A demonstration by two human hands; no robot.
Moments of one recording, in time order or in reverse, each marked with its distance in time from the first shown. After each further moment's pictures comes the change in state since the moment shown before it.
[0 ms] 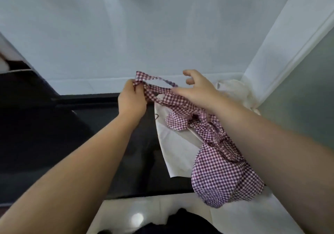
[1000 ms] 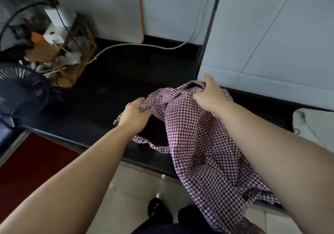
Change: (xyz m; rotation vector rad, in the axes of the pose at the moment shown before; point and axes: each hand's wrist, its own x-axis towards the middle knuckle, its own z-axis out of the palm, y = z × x) left_hand 0.053 -0.241 -0.415 0.246 -0.065 -0.356; right_hand 0.039 -0.215 0.398 -0.142 -0.185 -0.014
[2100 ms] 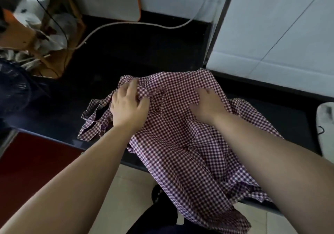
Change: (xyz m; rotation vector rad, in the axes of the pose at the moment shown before) left_hand 0.032 -0.004 0.010 0.186 0.219 0.099; right_hand 0.042 0.052 0.048 -0.441 -0.130 -0.024
